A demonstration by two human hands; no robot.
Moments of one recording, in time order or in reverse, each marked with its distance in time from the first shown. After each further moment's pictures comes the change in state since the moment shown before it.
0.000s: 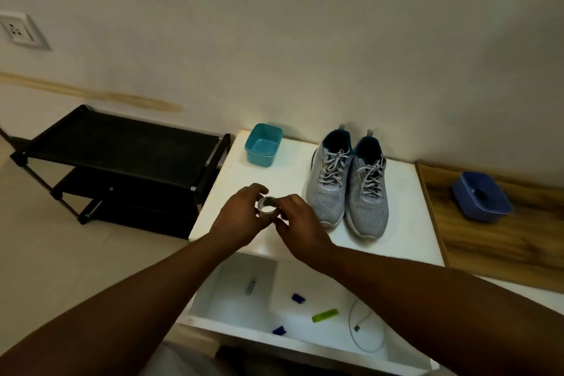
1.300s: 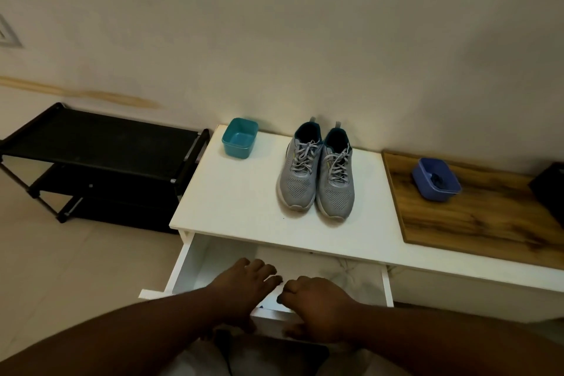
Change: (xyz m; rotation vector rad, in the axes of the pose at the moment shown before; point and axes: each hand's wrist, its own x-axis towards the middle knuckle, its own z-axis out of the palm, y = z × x) left_hand -0.121 0.007 0.072 0.859 -0.694 0.641; right_hand -0.178 0.012 -0.045 -0.585 -0.706 -0.193
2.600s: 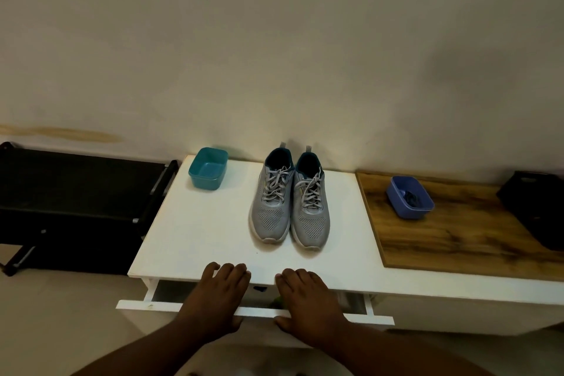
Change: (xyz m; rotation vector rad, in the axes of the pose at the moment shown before) left_hand 0.038 -0.033 0.000 0.024 0.241 -0.232; right_hand 0.021 0.062 0.014 -0.107 0.304 0.336
